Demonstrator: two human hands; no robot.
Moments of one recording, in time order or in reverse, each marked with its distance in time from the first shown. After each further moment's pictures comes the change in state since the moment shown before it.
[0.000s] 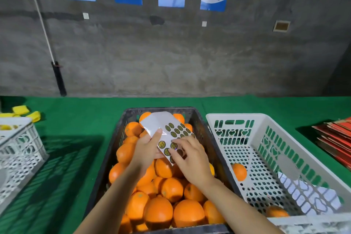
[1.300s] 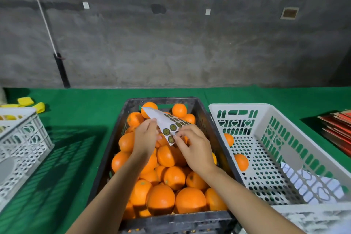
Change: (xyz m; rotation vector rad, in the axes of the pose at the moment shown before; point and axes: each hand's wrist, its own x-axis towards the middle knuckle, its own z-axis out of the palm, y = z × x) left_hand 0.010 -0.011 -0.004 0.155 0.203 0.054; right_hand 0.000 -0.008 -0.006 0.139 0.064 -0.023
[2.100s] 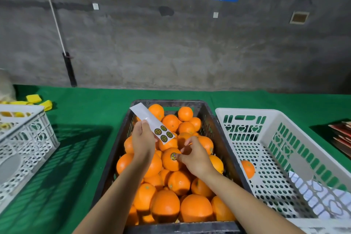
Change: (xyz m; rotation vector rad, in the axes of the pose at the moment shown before) left_hand 0.004 0.002 -0.007 -0.087 0.304 0.011; right_hand 0.002 0.010 0.021 0.217 -0.351 0.561
